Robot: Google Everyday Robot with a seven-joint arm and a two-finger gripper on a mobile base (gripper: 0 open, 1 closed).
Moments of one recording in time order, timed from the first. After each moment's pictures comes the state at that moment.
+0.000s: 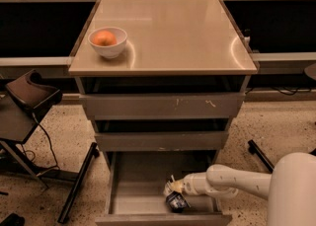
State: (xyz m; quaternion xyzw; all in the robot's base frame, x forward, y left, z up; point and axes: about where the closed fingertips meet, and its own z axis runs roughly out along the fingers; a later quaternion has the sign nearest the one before) arm 0.526 -0.082 0.262 -0.19 0.91 0.31 0.21
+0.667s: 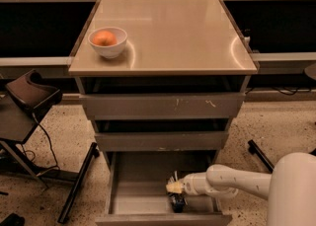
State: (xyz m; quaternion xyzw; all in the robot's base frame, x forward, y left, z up) arm 0.526 -0.082 0.262 -0.19 0.91 0.31 0.21
